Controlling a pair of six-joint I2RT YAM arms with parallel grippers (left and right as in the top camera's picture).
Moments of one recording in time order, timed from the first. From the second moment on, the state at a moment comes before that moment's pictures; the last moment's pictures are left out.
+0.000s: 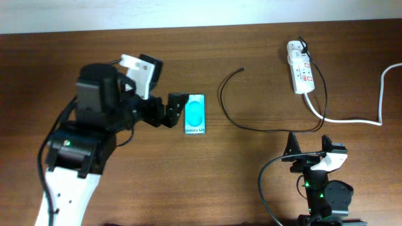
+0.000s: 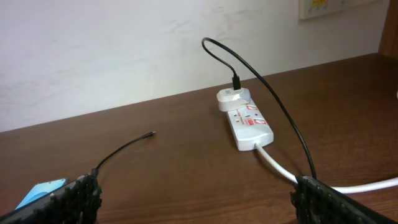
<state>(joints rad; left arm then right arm) -0.26 1.21 1.36 -0.76 0.44 -0.05 -0.12 0.01 0.01 -0.07 -0.07 0.21</state>
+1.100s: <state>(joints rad) -0.40 1.89 1.37 -0.67 0.07 -0.40 -0.12 0.01 0.01 -0.07 -0.07 0.21</state>
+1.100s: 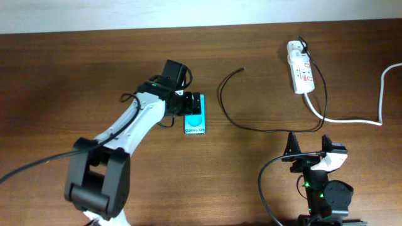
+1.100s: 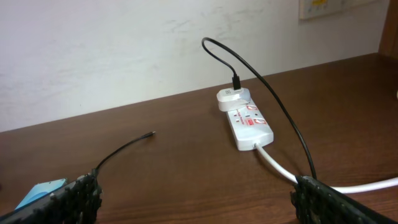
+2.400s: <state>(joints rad) -0.50 2.05 1.49 -0.69 -0.04 -0.41 -0.12 0.01 0.01 -0.07 -0.07 0.21</state>
